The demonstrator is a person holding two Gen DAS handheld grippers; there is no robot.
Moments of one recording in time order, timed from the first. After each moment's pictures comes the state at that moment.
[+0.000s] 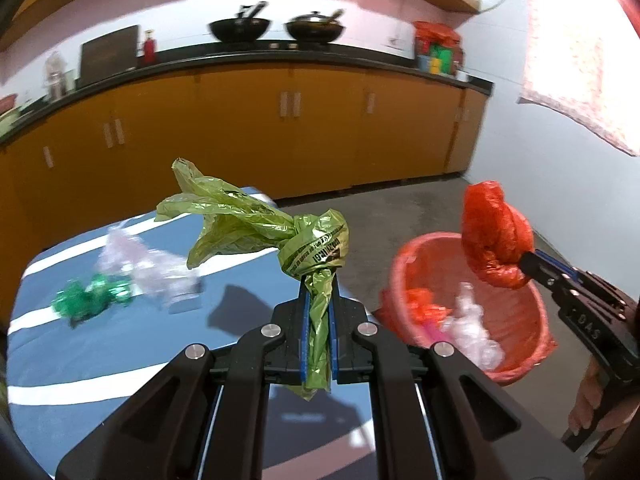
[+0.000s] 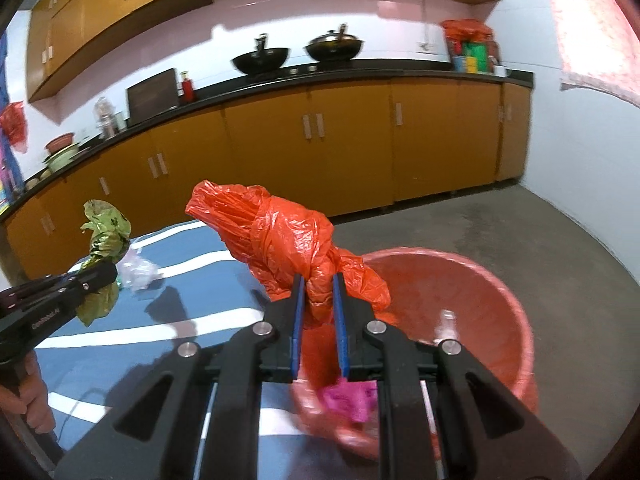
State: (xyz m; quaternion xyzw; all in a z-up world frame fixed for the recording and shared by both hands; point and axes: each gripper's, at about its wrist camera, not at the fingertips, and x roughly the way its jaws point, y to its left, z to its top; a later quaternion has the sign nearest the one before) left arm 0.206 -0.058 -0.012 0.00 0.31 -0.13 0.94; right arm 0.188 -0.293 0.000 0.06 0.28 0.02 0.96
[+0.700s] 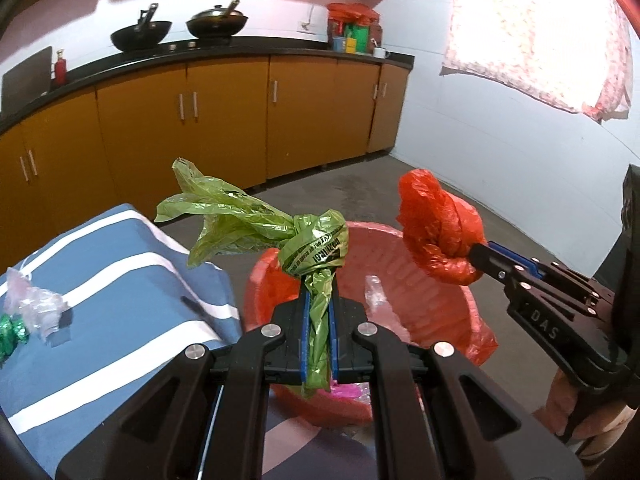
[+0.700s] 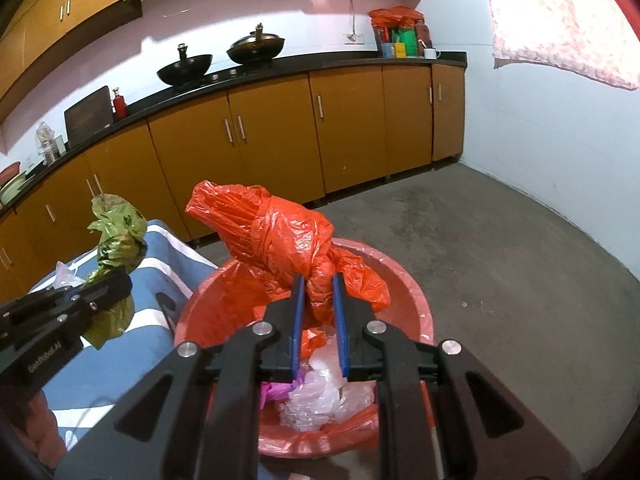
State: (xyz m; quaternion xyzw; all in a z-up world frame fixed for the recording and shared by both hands) left arm 0.222 -0.171 -0.028 0.04 0.32 -0.25 0.91; right arm 0.184 -0.375 -0.025 0.09 0.29 -0.07 0.95
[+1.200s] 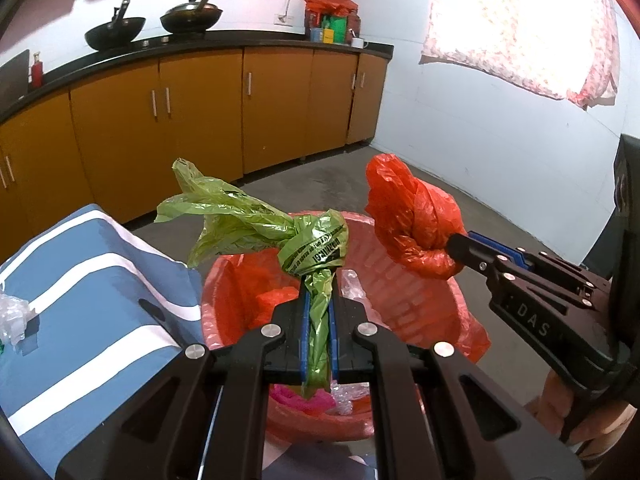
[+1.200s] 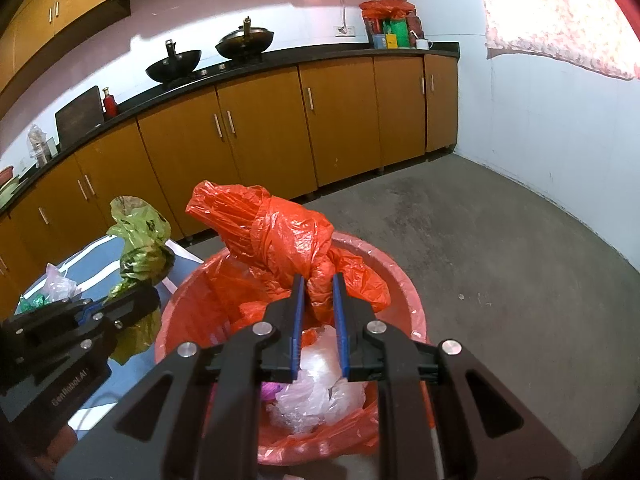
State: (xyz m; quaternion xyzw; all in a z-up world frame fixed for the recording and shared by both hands) left arm 0.224 -0.199 -0.046 0.05 0.32 -0.29 0.90; right arm 0.192 -0.384 -0.035 0.10 0.30 -0.08 0.94
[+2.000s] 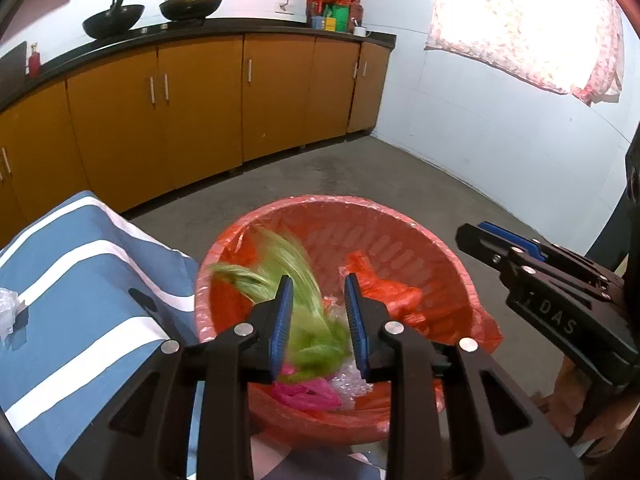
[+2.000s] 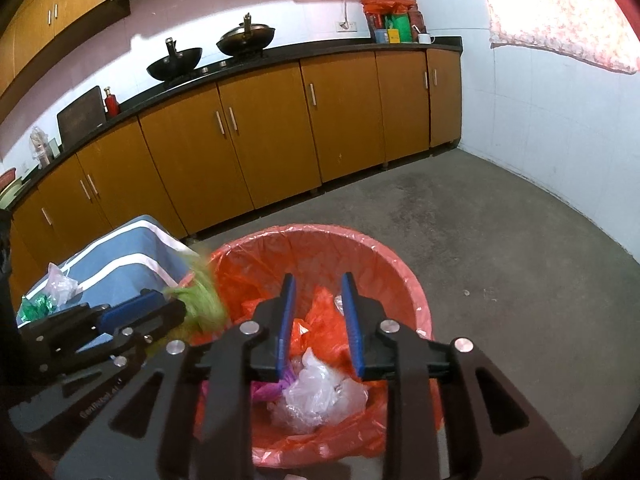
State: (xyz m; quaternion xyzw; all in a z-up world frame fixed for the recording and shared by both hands) left arm 0.232 -0.204 -0.061 0.05 0.34 -0.28 0.90; right arm 0.197 -0.386 -0.040 0.11 0.31 -0.07 0.94
